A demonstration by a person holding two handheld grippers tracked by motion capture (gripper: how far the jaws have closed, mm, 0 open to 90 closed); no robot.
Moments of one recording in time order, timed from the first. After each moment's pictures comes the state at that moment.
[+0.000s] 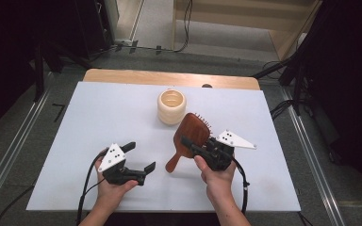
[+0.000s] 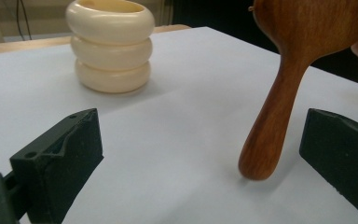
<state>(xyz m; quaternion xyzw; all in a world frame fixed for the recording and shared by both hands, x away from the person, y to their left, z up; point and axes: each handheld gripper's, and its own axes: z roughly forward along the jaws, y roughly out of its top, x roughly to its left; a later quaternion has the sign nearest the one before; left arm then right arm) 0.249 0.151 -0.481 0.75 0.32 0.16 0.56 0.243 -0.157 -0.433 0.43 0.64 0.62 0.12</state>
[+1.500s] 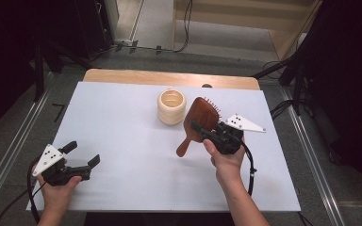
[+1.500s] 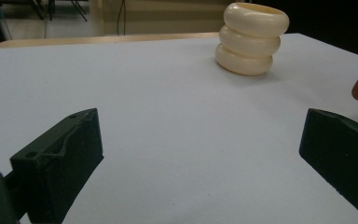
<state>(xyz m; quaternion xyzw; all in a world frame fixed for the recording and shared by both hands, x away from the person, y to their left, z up) 0.250 0.294 -0.484 0.70 0.41 0.24 0.53 0.275 -0.182 -0.410 0.42 0.65 0.61 0.16</state>
